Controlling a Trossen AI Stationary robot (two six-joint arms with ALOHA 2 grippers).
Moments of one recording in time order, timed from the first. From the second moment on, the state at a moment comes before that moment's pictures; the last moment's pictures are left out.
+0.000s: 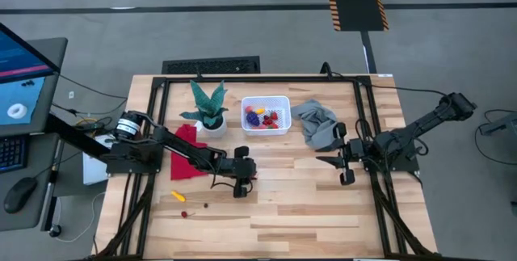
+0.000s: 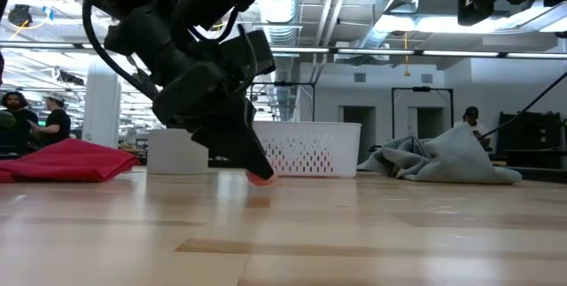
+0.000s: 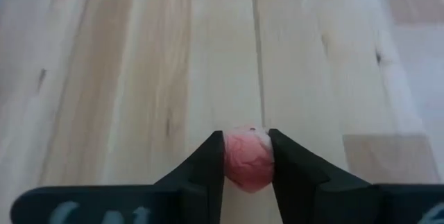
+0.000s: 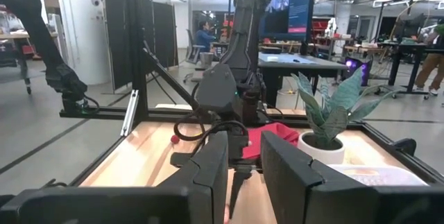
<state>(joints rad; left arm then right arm) -0.21 1.84 0.86 0.18 -0.14 -0.14 0.47 0.63 0.23 0.46 0.39 -0.10</state>
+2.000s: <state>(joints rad) 0.27 1.57 1.27 -0.02 -0.07 0.06 0.48 0.63 0.23 0.46 0.39 -0.11</state>
